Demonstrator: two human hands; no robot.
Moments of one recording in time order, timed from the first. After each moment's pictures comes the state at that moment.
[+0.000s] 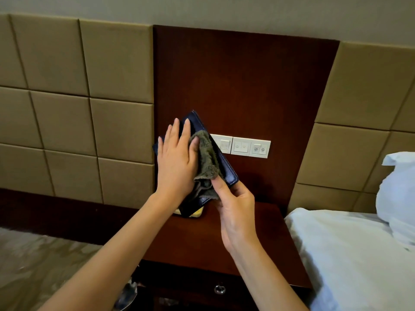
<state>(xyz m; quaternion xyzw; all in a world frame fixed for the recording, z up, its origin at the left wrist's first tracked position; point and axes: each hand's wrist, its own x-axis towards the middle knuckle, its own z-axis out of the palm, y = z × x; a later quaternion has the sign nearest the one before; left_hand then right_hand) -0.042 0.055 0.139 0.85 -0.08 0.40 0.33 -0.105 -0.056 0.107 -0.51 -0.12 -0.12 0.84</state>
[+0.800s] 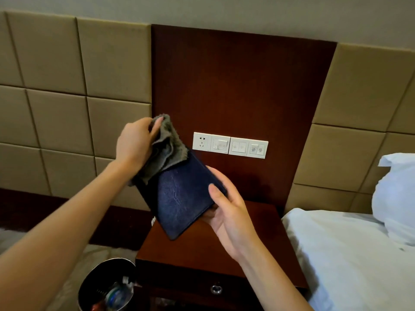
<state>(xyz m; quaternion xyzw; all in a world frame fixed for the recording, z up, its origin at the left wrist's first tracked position) 0.000 0.132 0.167 0.86 -0.03 0.45 0.26 -0.107 -0.070 0.101 -0.50 -0.17 0.04 0.85</state>
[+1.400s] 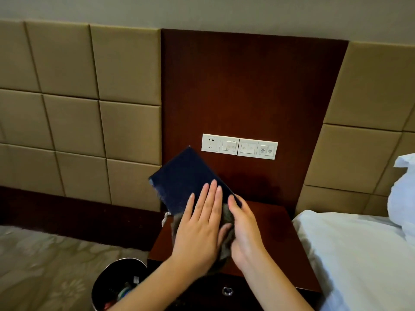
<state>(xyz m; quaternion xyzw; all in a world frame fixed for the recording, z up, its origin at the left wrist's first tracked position) -0.091 0.037 0.032 0.92 -0.18 0.35 0.07 -0.099 -0.064 0.073 -0.51 -0.01 -0.01 0.86</state>
